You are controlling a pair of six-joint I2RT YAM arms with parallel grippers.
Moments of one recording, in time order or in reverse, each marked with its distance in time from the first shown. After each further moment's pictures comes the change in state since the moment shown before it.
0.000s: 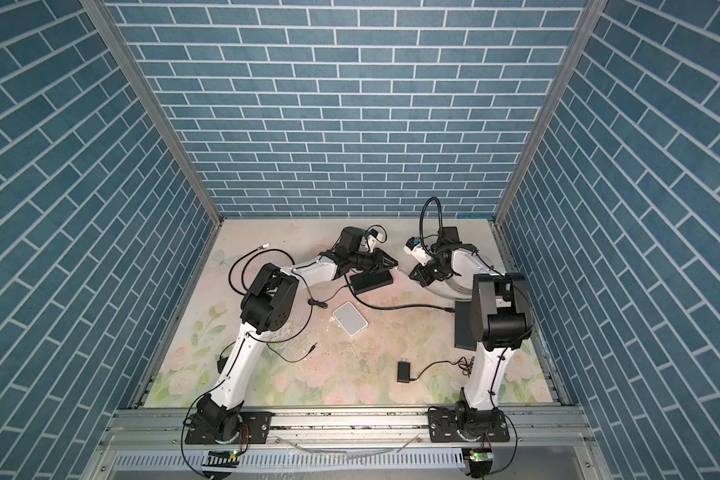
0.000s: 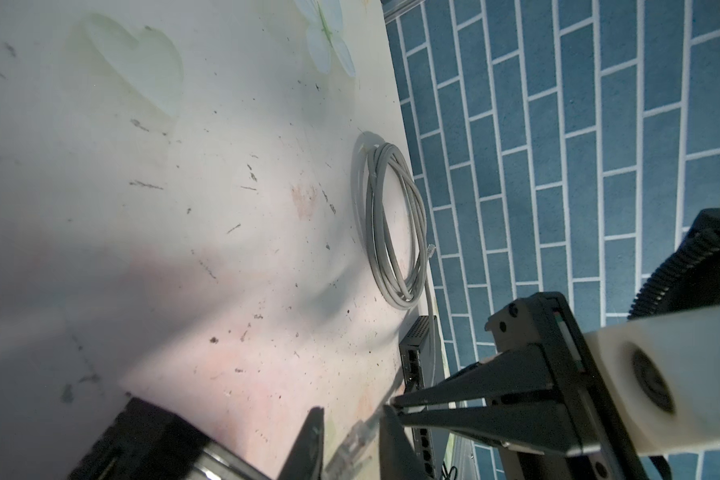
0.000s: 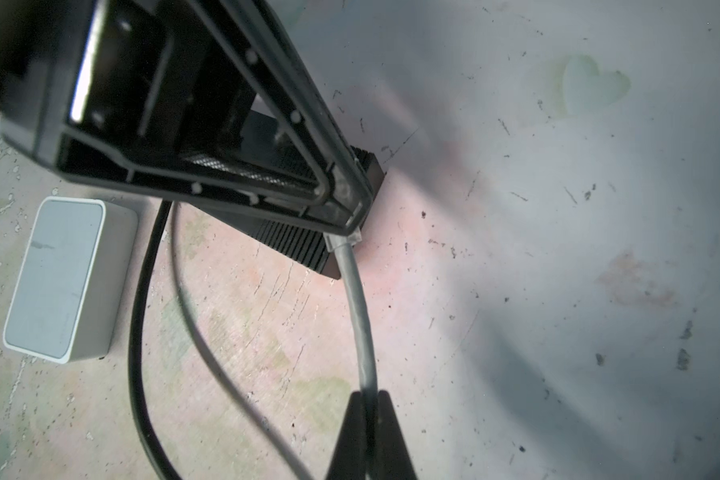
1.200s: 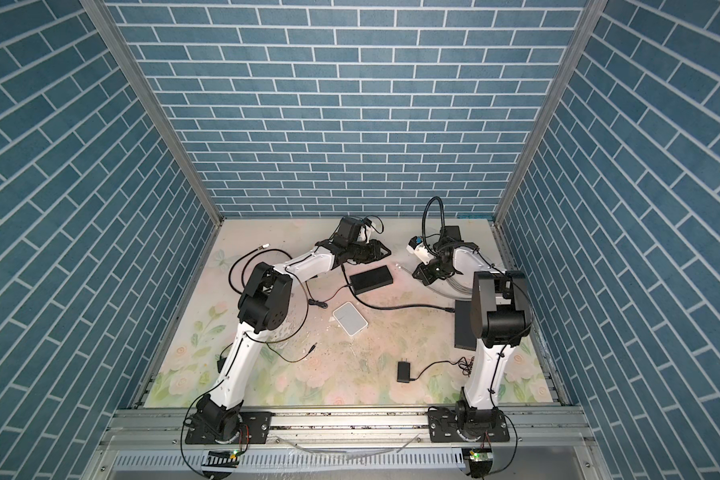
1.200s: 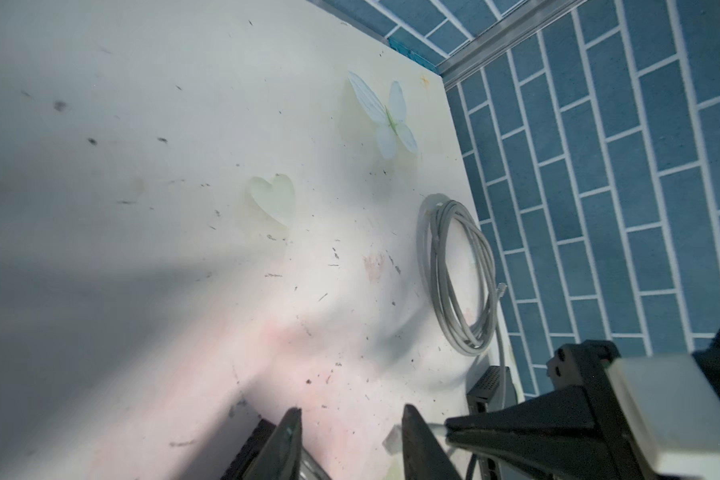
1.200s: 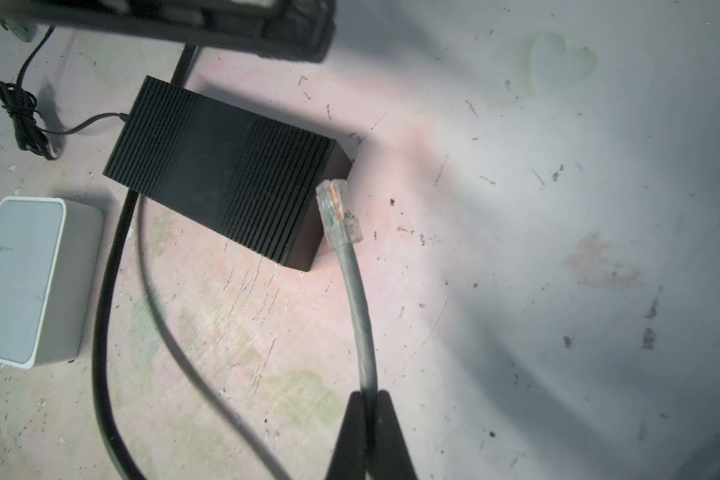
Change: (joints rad) left arm 0.018 0.004 0.129 -0.210 -0.203 0.139; right arm -0.015 0.025 0.019 -0.010 0.026 0.000
